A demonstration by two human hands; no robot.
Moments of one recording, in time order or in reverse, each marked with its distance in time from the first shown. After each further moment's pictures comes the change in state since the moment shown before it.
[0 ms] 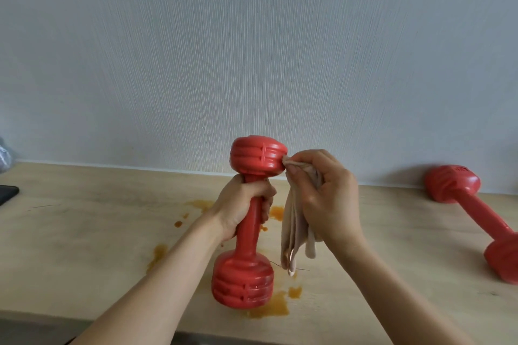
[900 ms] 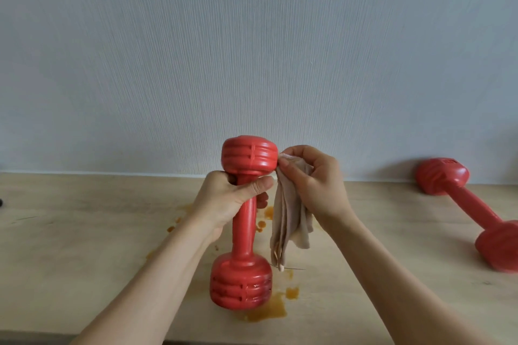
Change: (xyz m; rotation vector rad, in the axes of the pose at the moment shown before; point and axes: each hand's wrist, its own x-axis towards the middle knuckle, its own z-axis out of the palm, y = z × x) left_hand -0.007 0.010 -0.005 0.087 0.168 0.089; right_hand 0.018 0.027 0.005 0.275 -0.132 0.266
